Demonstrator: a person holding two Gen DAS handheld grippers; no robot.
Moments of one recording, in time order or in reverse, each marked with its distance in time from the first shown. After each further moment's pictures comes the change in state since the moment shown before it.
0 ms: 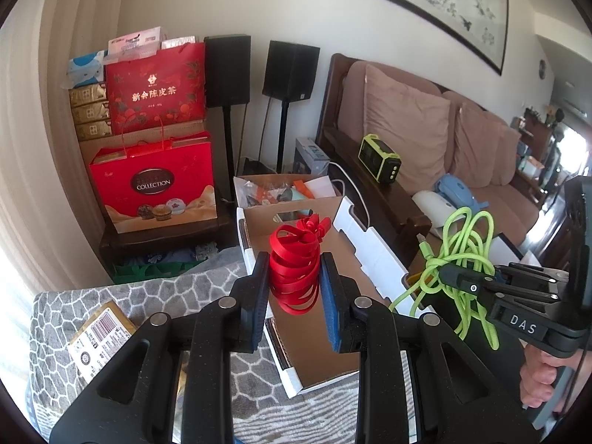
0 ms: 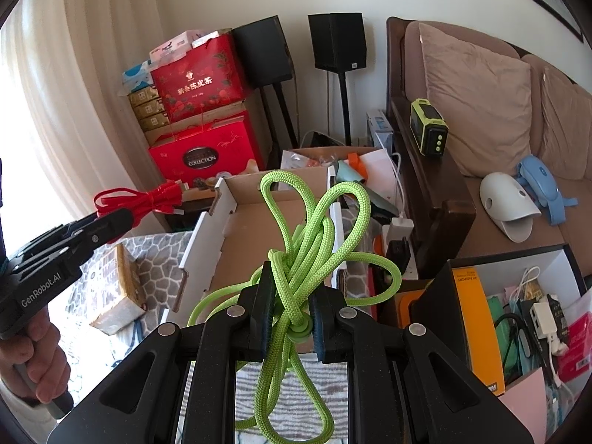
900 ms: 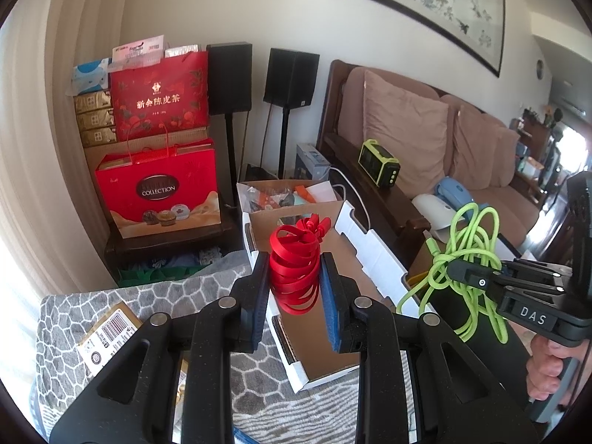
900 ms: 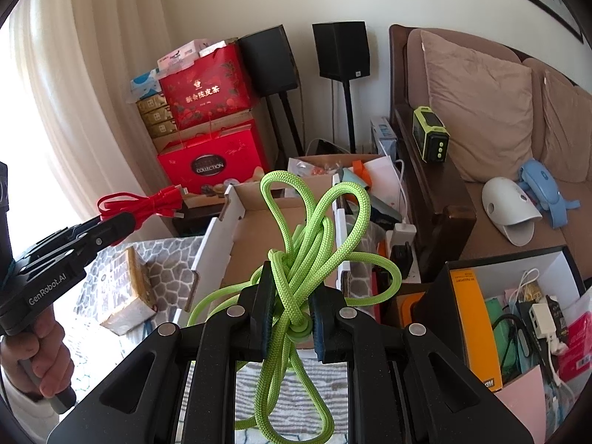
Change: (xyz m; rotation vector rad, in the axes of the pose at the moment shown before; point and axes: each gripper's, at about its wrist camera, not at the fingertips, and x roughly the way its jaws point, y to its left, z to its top) left arm -0.016 0.003 -0.002 0.013 -0.022 -0.001; right arm -0.015 0.006 0.000 -0.006 -0.025 0.014
